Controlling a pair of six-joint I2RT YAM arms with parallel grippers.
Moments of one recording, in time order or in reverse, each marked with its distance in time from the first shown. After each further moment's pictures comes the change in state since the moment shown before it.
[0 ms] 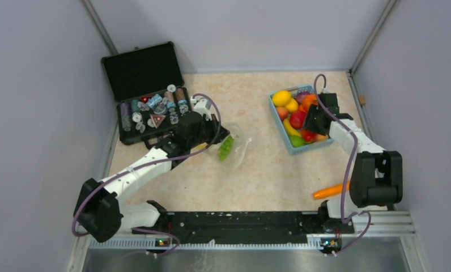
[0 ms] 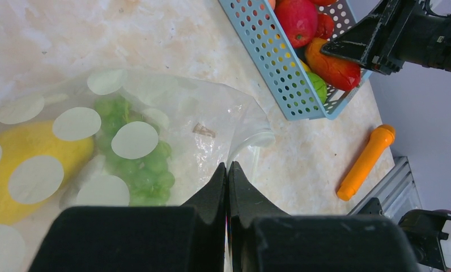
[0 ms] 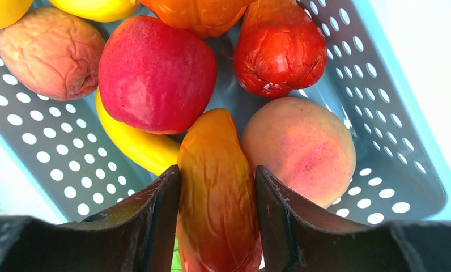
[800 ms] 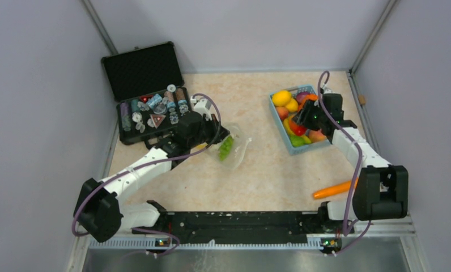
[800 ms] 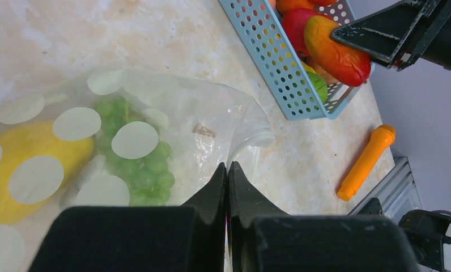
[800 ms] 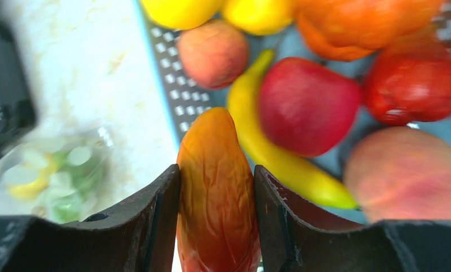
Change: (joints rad) left arm 0.000 0.000 0.000 0.000 -0.001 0.000; right arm 0.002 -0.125 -0.066 0.158 -0.246 0.033
